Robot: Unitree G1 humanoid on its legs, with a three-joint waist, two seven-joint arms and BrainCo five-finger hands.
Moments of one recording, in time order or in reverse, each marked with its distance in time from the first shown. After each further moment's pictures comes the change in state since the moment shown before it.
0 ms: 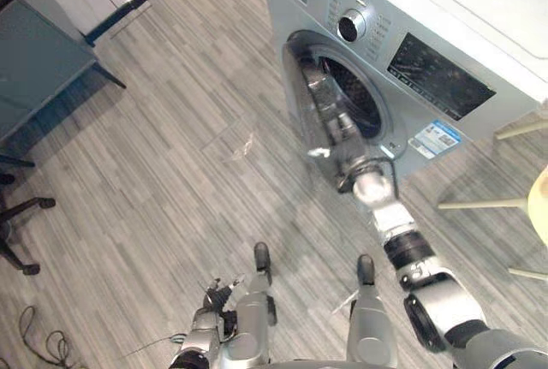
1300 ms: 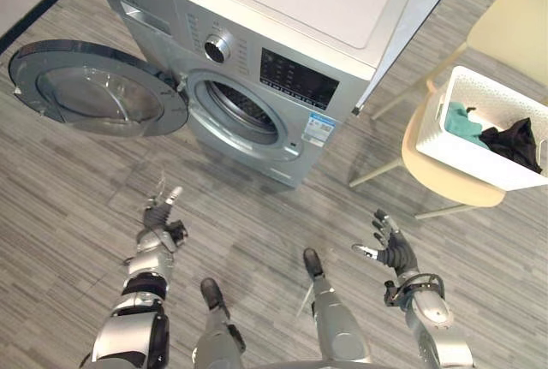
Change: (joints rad) left arm -0.380 0.320 0.209 -0.049 -0.304 -0.020 0.027; right arm 0.804 -0.054 -0.265 -0.408 0.151 -0.104 0.173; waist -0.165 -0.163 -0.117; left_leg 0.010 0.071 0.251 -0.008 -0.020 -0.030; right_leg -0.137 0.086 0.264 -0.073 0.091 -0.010
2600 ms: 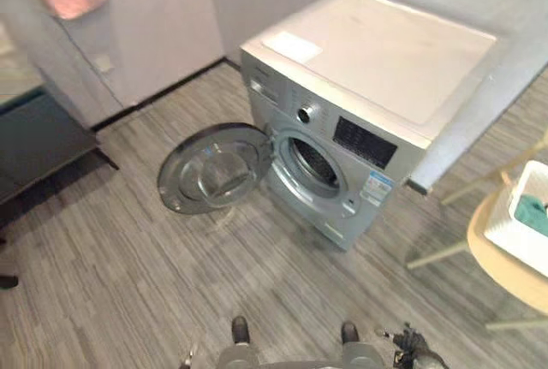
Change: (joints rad) left arm 0.636 -0.394 0.249 0.112 0.183 0.011 -0.077; right arm -0.139 0.109 -0.400 0.924 -0.176 0.091 -0.116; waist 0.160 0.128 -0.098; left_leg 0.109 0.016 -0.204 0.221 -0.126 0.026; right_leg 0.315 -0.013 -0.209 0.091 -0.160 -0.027
